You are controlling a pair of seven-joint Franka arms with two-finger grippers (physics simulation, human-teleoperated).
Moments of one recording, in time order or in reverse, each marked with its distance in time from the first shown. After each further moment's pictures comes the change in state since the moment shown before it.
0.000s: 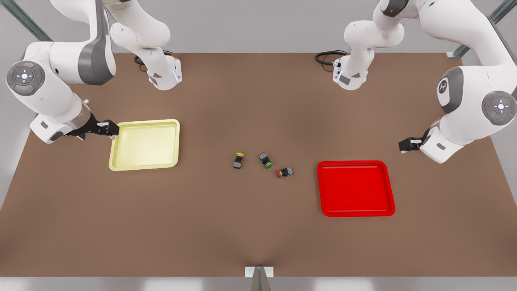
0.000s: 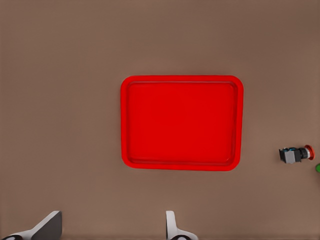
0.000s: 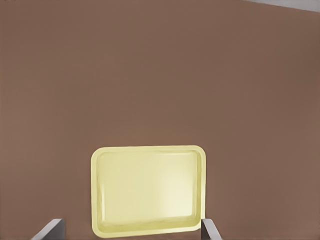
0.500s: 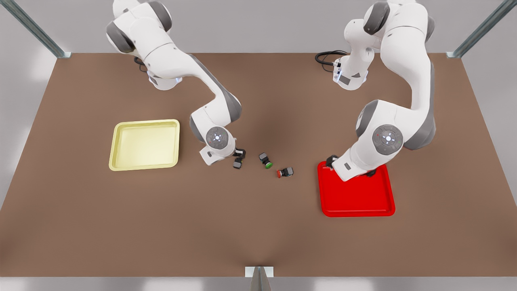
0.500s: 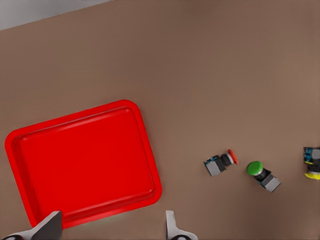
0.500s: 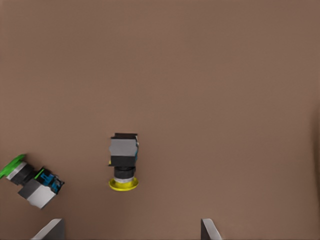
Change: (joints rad) left arm -0.153 0.269 -0.194 0.137 -0.001 0.190 -0.024; right arm 0.522 0.466 0.026 -0.100 0.207 0.455 0.782
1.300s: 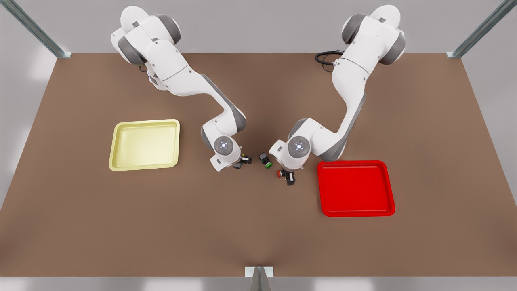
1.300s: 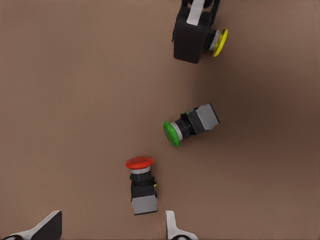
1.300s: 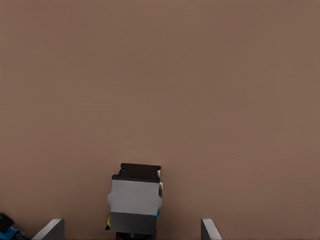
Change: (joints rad) left arm -0.244 0.184 -0.011 -0.227 0.004 0.392 0.921; right arm 0.034 0.153 -0.006 -0.085 0.035 0.304 -0.051
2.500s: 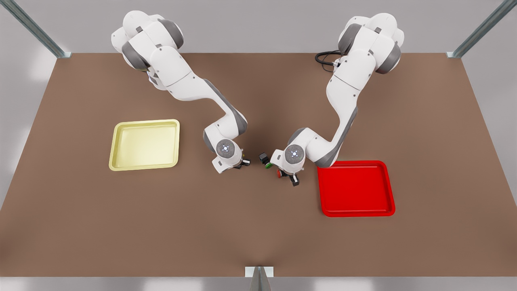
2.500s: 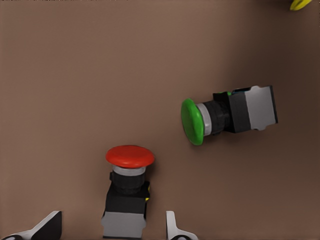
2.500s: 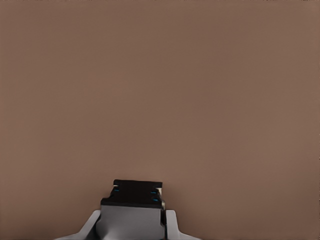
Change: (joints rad) left arm 0.012 0.088 0.002 -0.109 0.101 0.138 -0.282; right arm 0.008 0.049 -0.005 0.019 -0.003 0.035 0.016
